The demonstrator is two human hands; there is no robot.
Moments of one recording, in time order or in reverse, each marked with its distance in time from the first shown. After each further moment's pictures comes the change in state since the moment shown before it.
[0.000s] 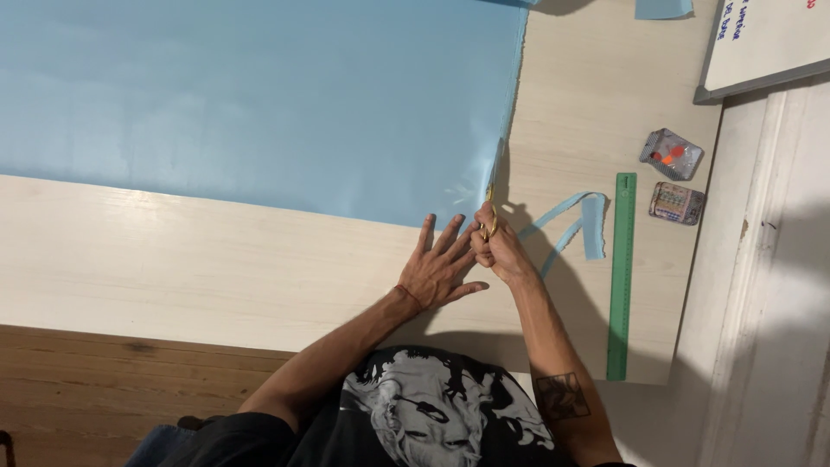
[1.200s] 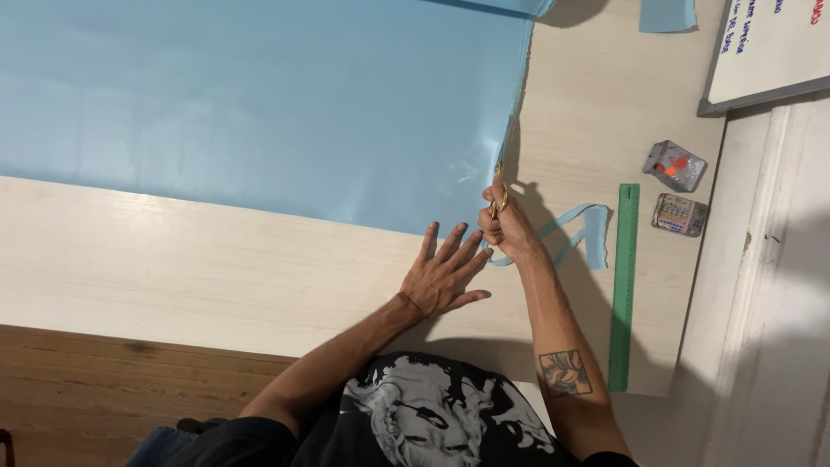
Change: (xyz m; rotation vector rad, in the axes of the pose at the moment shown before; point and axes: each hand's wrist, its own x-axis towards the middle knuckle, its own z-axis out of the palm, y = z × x) left_hand -0.005 0.000 0.005 -0.012 -0.056 -0.022; right_hand 0.038 -0.050 -0.003 -0.013 -0.033 0.013
